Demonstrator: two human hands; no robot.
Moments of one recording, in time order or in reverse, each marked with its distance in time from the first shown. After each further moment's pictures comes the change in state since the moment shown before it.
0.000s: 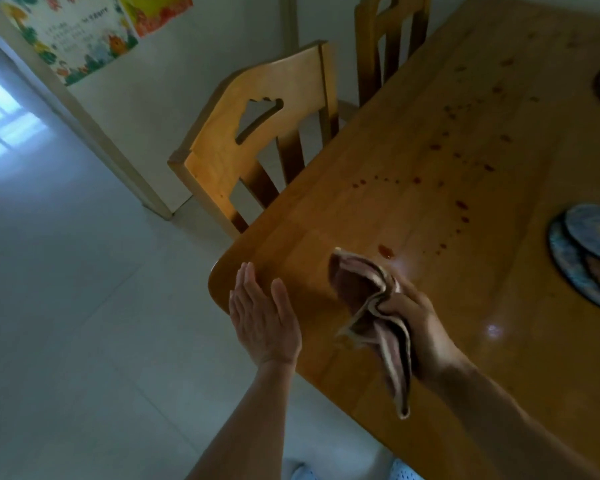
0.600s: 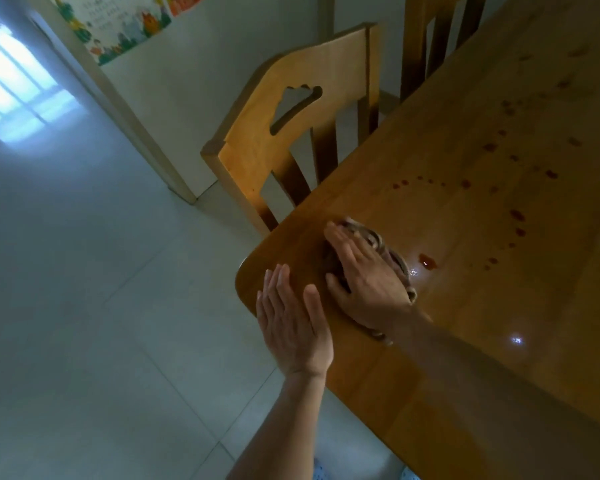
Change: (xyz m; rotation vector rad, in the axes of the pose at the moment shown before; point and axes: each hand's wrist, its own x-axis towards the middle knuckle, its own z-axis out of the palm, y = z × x) left_hand 0.002 -0.002 0.007 0.065 0.078 0.055; right_hand 0.114 0.030 0.040 -1.448 -0.126 -0.381
